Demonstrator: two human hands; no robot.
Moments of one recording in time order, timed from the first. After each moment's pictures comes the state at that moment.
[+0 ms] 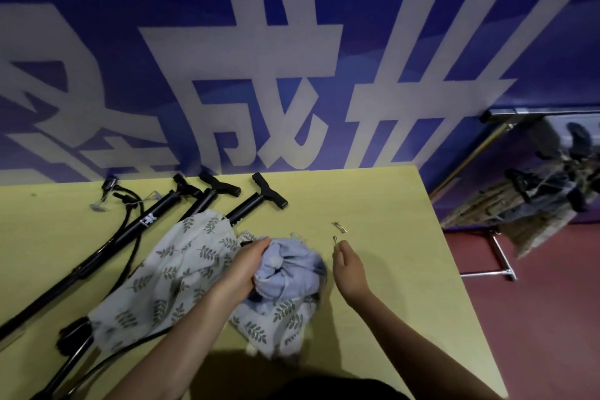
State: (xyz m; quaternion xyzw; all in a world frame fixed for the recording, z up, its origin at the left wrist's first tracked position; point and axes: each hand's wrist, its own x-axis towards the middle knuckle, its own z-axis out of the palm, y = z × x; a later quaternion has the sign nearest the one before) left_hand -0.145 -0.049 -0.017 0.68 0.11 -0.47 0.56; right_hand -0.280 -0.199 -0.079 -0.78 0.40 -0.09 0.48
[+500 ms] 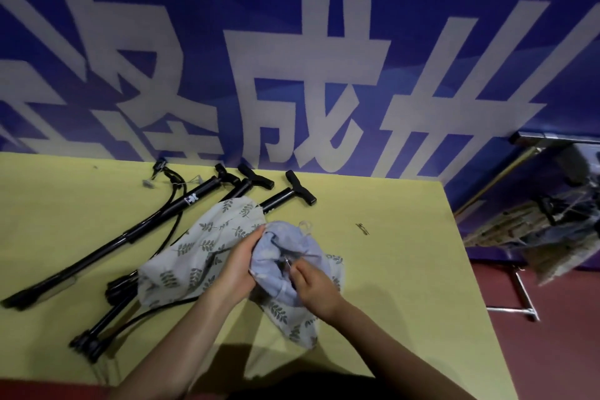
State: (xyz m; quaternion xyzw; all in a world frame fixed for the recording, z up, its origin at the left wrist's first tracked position) left_hand -0.165 0.019 0.020 0.53 0.12 -0.42 0.73; right_hand -0.273 -0.094 -0.034 -0.86 0.15 0.05 0.48
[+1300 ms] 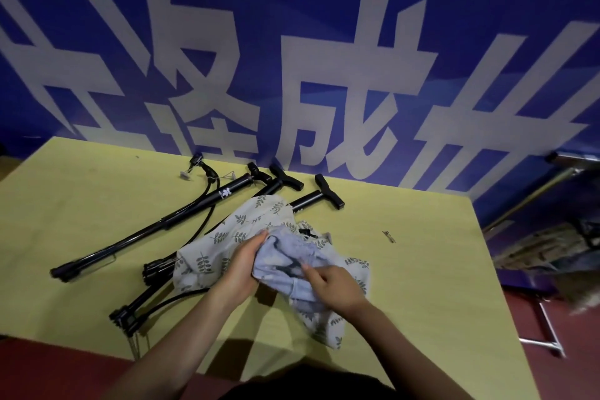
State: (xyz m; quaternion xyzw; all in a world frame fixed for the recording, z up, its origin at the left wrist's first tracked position) left_hand -0.164 0.095 0.013 0.58 0.03 -0.39 0.71; right_hand -0.264 -0.067 -0.009 -0.89 0.16 0.11 0.41
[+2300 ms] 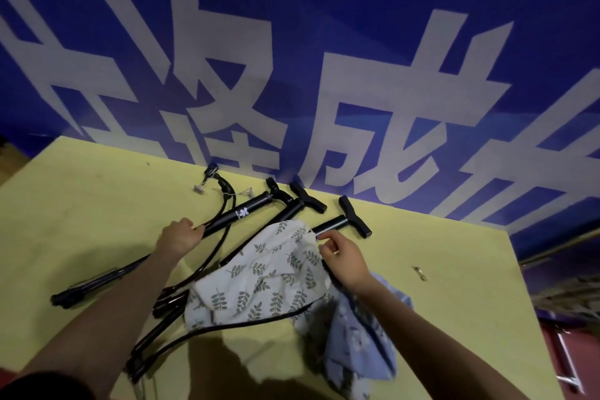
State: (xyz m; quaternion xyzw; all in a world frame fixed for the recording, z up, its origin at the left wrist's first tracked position) left_hand 0.061 0.213 -0.073 0.96 0.05 -0.21 0.18; right_hand -0.135 -0.091 -0.025 -0.87 0.19 0.01 0.46
